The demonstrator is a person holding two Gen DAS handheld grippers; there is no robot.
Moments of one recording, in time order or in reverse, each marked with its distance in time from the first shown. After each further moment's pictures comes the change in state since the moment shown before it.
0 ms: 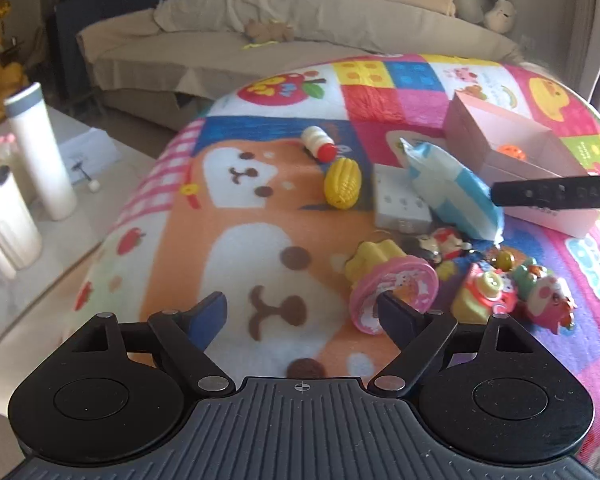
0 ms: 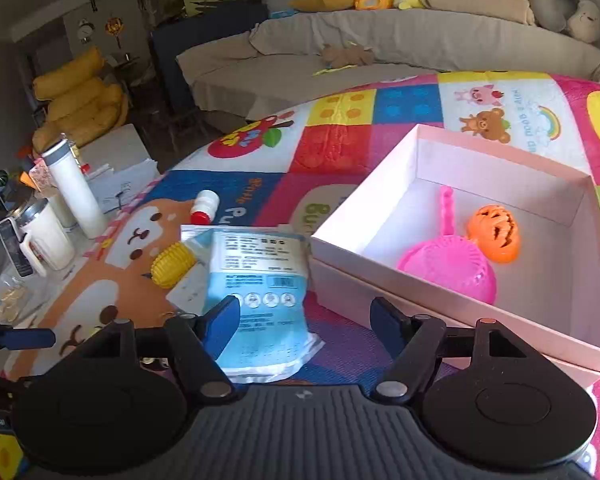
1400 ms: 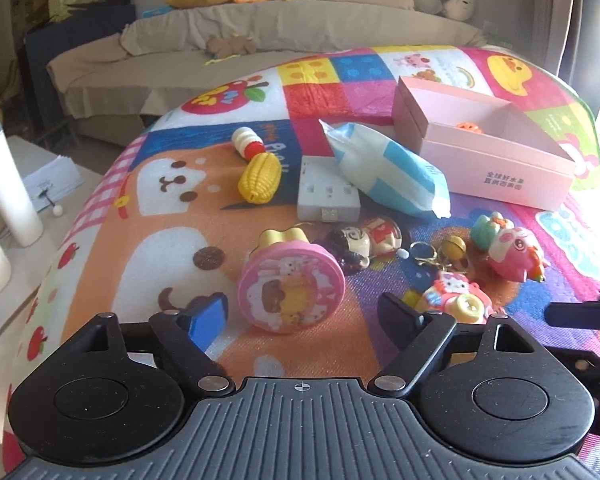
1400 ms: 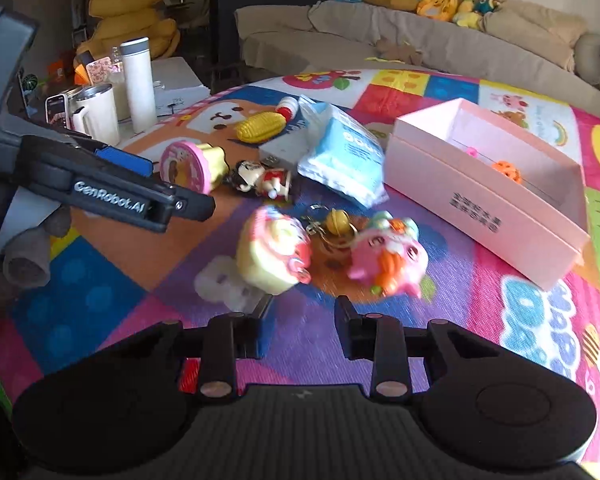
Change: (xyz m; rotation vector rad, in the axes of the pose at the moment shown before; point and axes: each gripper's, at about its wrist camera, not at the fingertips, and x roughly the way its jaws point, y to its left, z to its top) left arm 0.019 -0.060 -0.014 0.101 -0.039 -0.037; right arm -0.073 0.056 -0.115 -0.251 0.055 -0.068
